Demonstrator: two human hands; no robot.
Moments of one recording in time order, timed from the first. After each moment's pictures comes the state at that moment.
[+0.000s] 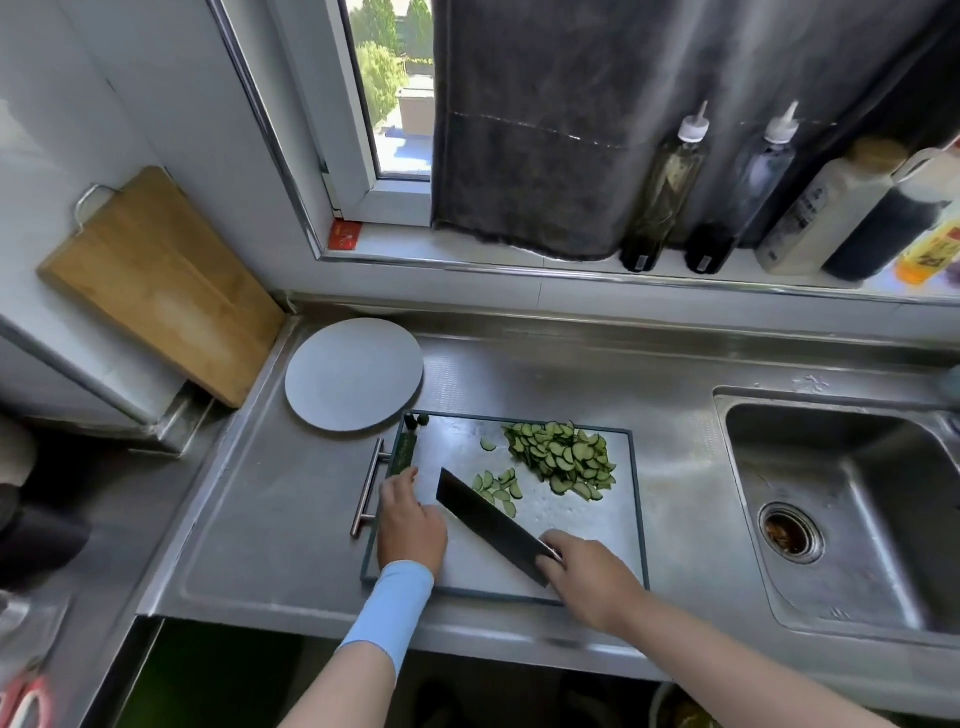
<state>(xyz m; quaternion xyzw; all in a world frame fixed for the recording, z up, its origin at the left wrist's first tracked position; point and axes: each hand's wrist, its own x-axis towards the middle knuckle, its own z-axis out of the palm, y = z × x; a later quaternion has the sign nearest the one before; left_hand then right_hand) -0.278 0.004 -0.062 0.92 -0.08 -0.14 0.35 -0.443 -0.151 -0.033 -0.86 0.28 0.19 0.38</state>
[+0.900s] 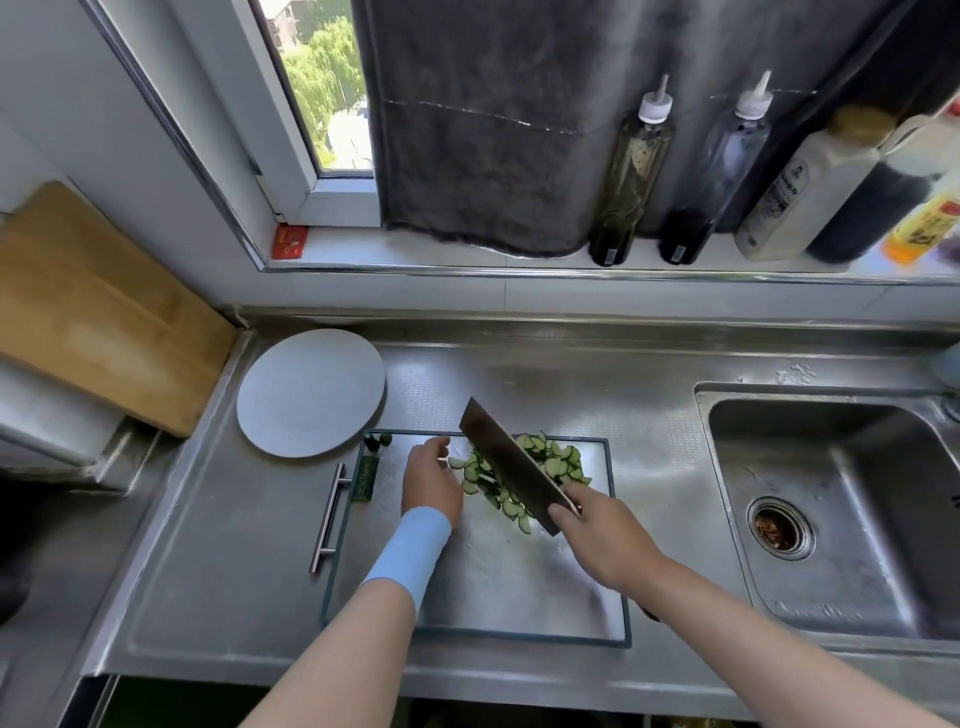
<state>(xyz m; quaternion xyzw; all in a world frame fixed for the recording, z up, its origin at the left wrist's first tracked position) -0.242 -0.104 -0.072 0.90 -0.10 -0.21 0.36 -0.424 -0.227 -0.004 -0.83 0.35 0.09 0.43</state>
